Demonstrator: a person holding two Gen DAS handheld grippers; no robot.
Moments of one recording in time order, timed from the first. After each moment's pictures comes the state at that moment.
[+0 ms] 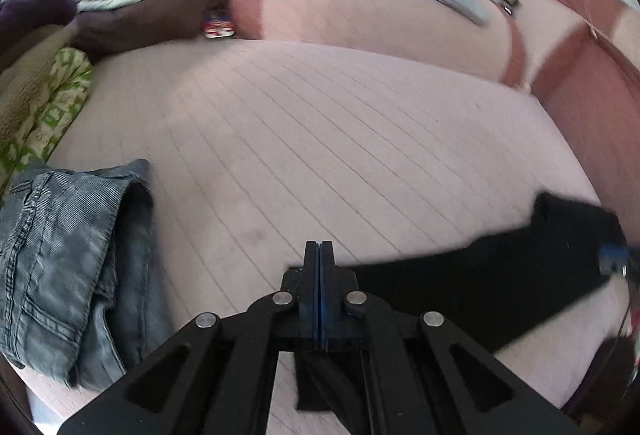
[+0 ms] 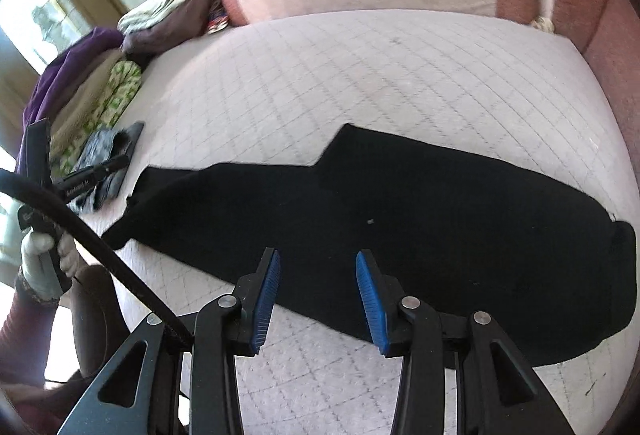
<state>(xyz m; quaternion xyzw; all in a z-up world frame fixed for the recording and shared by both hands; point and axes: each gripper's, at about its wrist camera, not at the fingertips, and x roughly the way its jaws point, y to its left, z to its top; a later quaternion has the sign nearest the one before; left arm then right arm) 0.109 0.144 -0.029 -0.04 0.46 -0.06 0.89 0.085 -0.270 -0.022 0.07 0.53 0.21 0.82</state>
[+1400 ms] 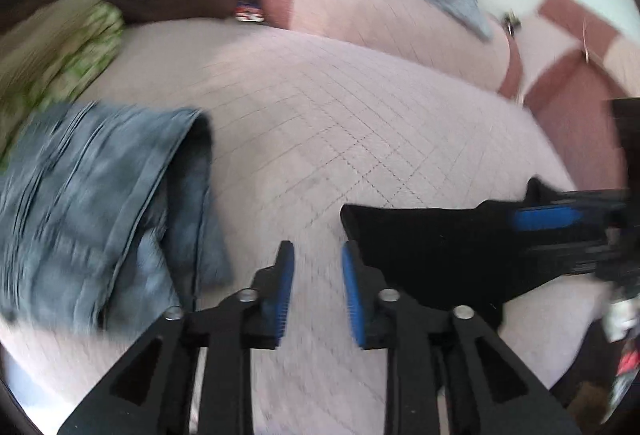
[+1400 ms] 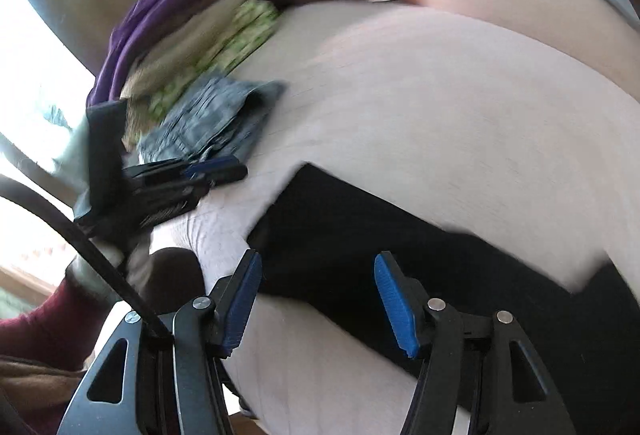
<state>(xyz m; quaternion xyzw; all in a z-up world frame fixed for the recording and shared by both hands) 0.042 0.210 -0.039 -0.10 0.44 -0.07 0.89 0.119 -0.049 -0.007 -0.02 0.52 0.42 0.74</state>
